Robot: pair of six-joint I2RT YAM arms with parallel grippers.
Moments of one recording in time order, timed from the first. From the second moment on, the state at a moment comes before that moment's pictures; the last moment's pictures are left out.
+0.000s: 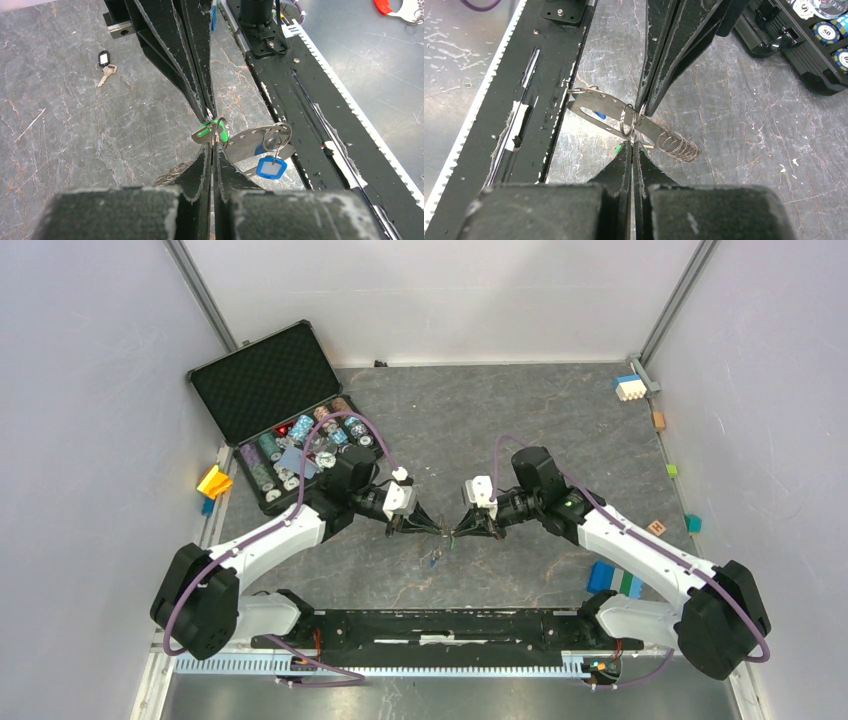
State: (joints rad) left arm -0.59 1.25 0.69 0.04 1.19 0.60; right arm 0.64 1.16 0.75 -0.24 -0.96 -0.65
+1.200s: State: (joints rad) left arm -0.59 1.25 0.69 0.05 1.16 0.64; right arm 0.69 1.16 0.76 -0.31 -0.92 -0.71
